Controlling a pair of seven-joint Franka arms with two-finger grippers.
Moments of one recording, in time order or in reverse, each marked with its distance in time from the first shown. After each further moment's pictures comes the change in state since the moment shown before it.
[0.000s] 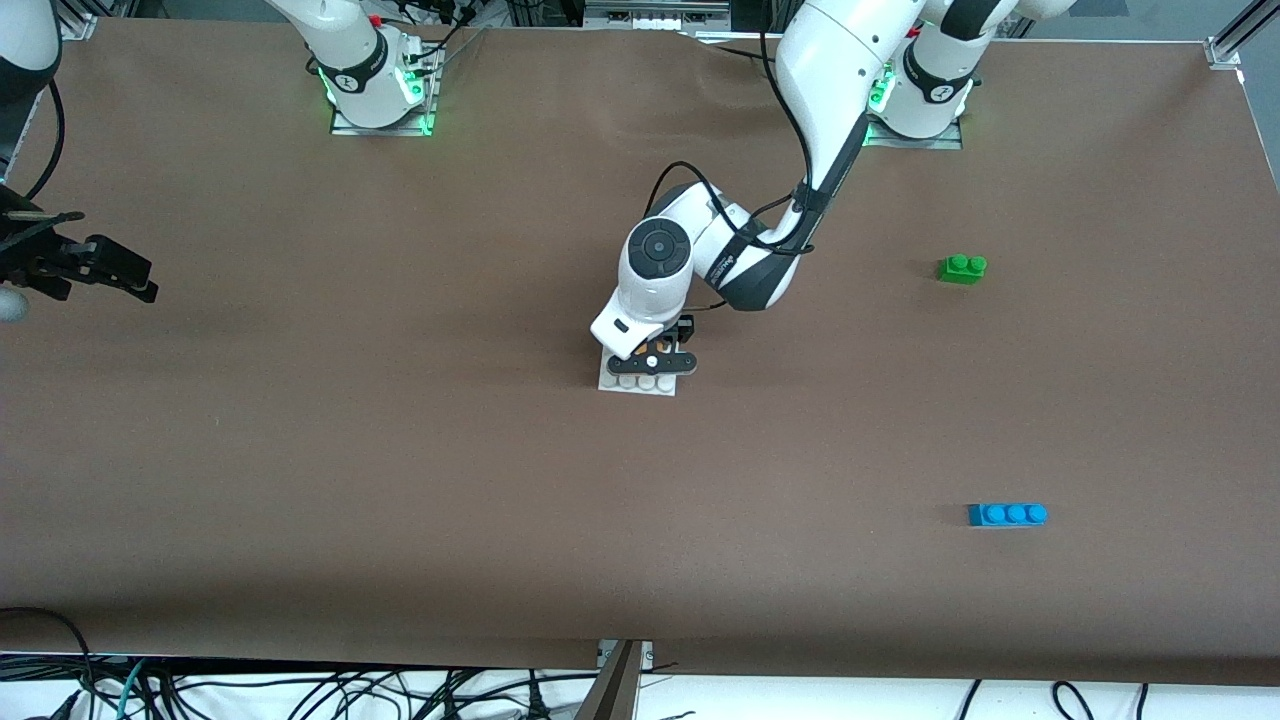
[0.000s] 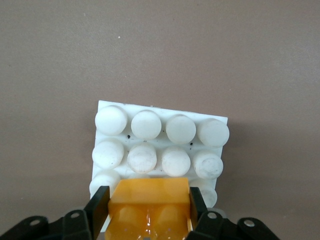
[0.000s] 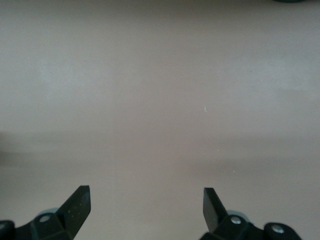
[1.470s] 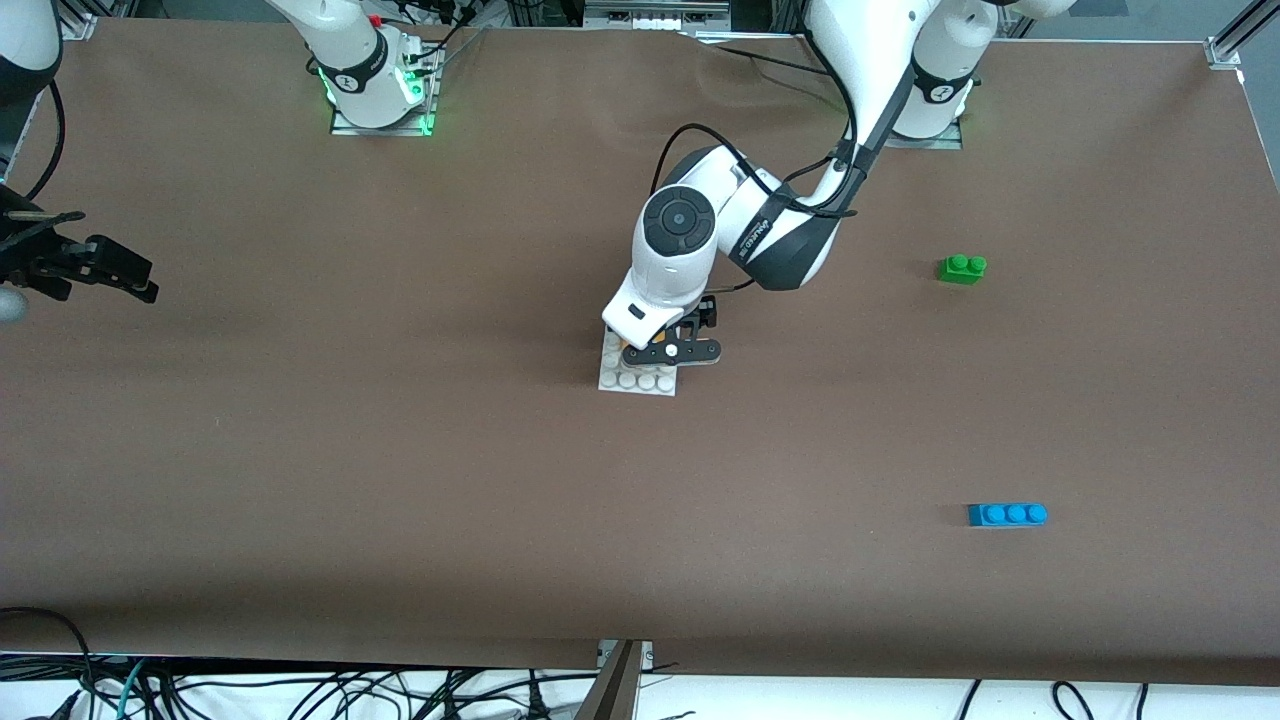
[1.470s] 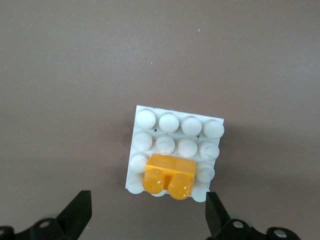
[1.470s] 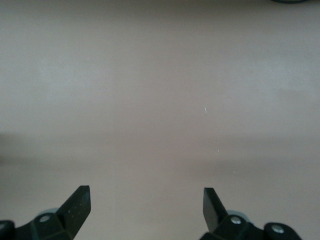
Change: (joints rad) left arm 0.028 -0.127 0.013 0.019 0.000 -0.182 0.000; right arm 0.001 0.000 0.001 0.001 0.000 0.001 0.000
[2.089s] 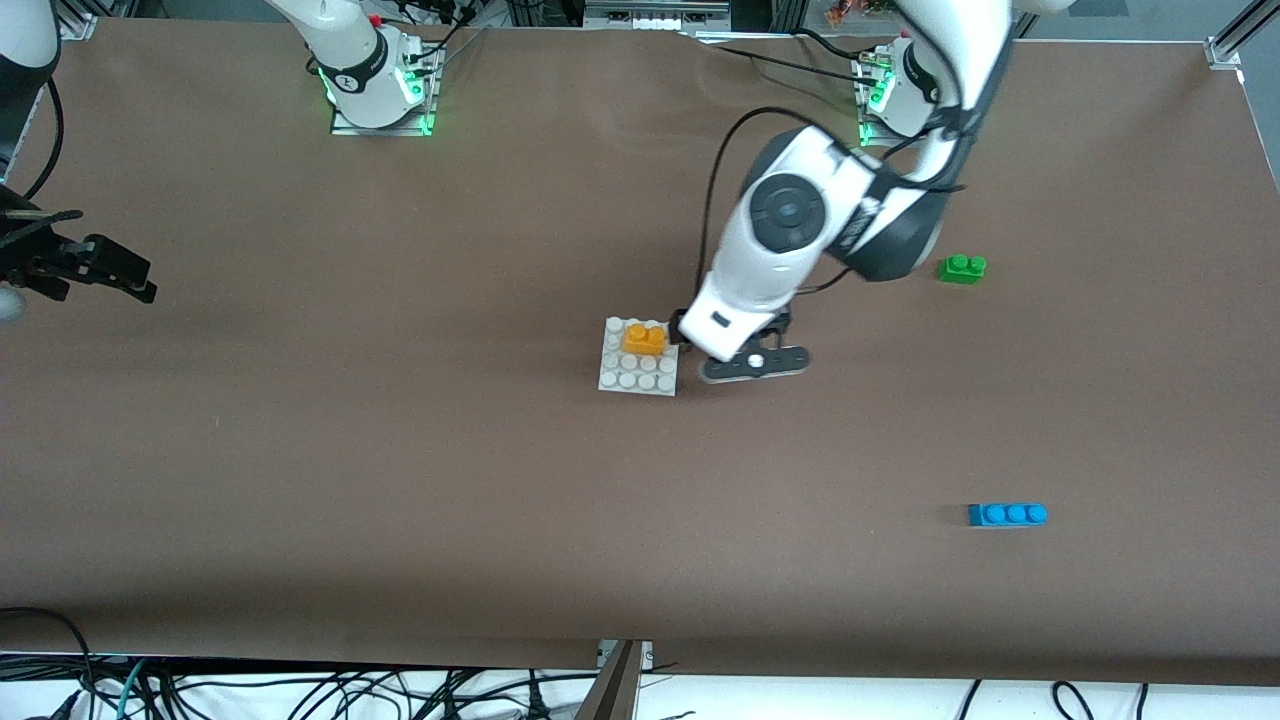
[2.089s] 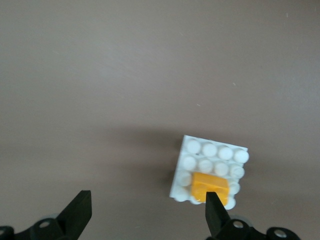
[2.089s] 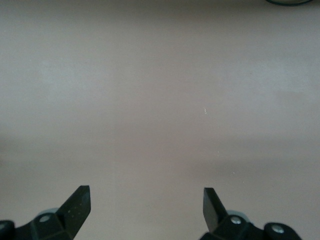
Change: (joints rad) left arm 0.172 -0.246 0.005 -0.150 0.000 -0.047 0.112; right arm 0.001 0.000 0.000 0.005 0.000 0.000 0.000
